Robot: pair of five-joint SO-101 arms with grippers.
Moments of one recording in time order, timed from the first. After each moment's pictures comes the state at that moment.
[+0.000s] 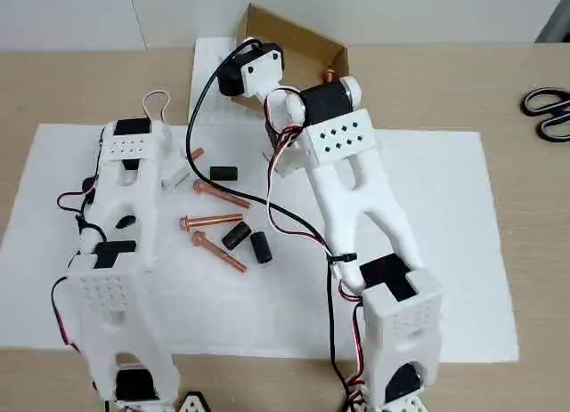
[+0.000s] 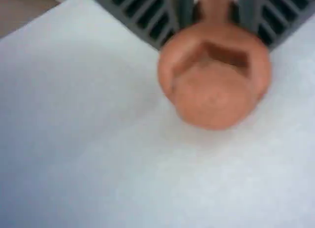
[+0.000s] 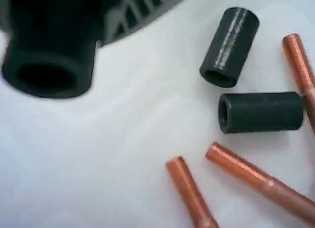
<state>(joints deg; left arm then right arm) -7.8 40.0 -16.3 64.1 136.4 -25.6 24.3 -42.1 96.1 15.7</state>
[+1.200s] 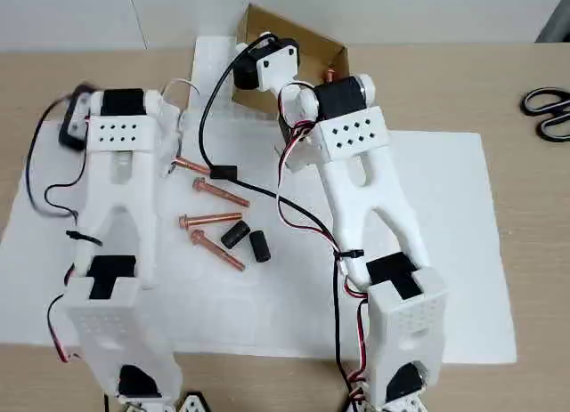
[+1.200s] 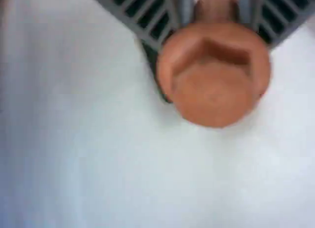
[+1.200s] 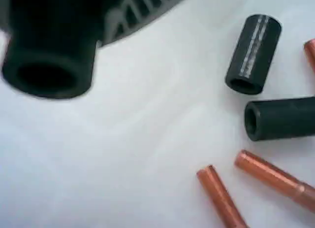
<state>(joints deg) -4.7 23.2 -23.7 87.8 67.0 -22.8 24.3 -42.1 96.1 15.7</state>
